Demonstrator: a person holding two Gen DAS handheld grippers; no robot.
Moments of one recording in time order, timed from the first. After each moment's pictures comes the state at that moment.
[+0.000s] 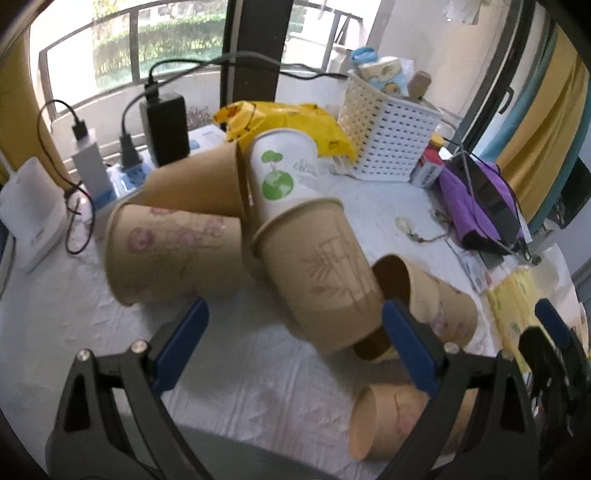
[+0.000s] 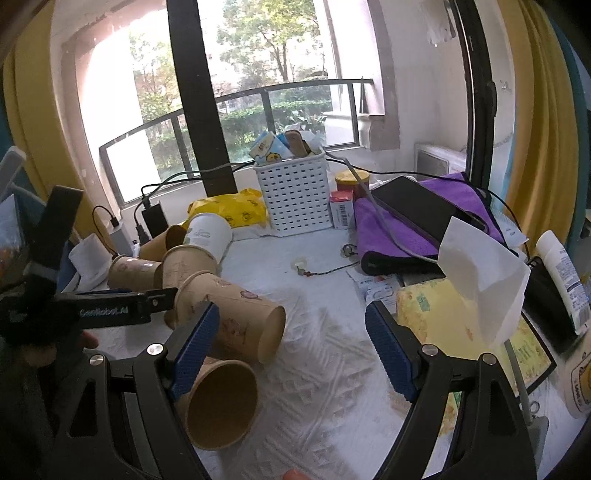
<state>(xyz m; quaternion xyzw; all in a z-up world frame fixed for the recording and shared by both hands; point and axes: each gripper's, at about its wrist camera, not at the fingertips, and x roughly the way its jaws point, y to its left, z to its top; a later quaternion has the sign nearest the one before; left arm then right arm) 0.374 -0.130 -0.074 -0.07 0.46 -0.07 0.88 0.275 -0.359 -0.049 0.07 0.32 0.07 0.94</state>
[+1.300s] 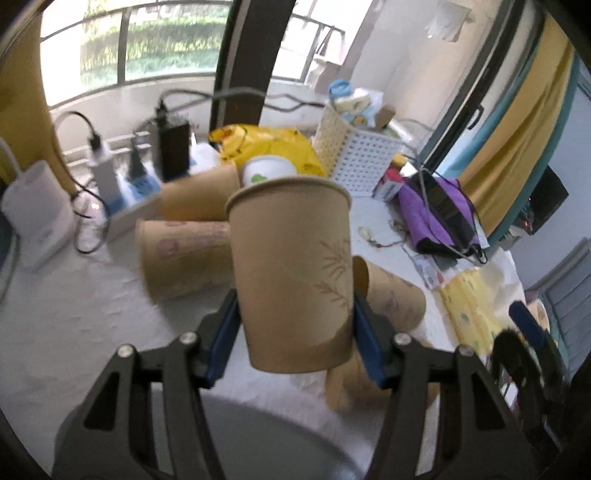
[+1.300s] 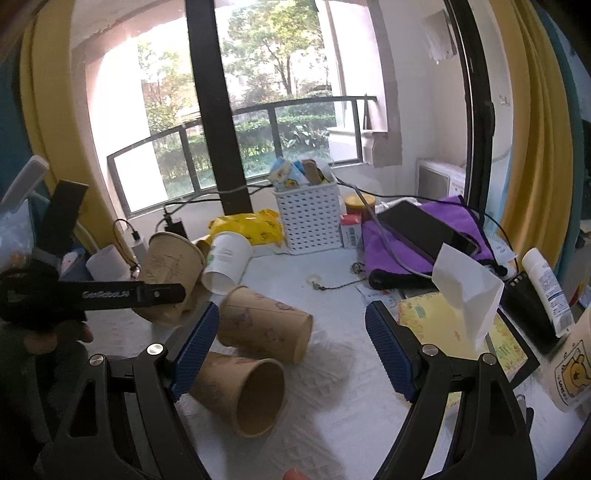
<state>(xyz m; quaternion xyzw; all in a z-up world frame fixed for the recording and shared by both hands) 0.326 -0.102 -0.031 -0.10 0.43 -0.13 0.89 0.236 -0.338 -0.011 0.06 0.29 0.08 0.95</state>
